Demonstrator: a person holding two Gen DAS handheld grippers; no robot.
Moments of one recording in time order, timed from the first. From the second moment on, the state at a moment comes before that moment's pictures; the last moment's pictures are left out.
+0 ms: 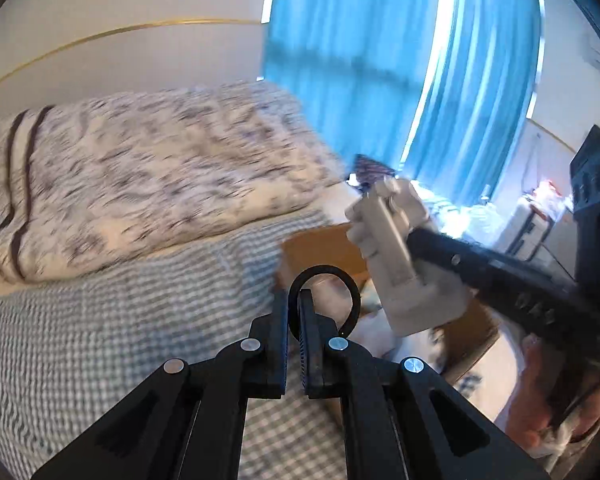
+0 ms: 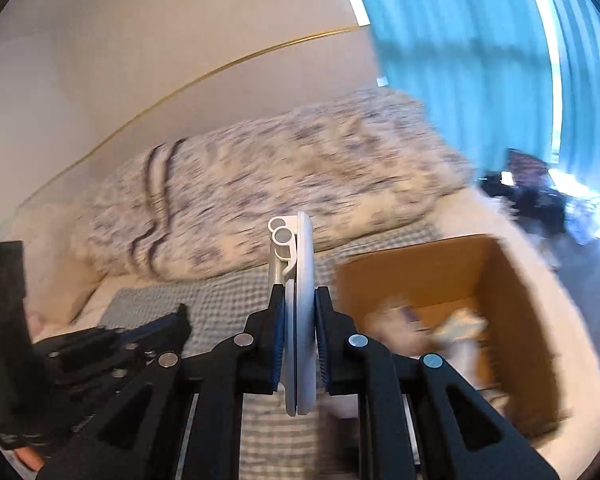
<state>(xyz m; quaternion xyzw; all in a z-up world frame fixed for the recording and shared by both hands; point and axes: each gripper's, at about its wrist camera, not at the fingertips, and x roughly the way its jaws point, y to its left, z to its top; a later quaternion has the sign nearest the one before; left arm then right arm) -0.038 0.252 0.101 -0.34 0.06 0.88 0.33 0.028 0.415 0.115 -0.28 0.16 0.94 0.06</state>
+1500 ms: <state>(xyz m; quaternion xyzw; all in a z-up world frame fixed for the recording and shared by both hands) 0.008 0.175 0.042 -0.35 0.06 0.93 0.09 0.051 0.363 0.036 -0.37 0.09 0.92 0.07</state>
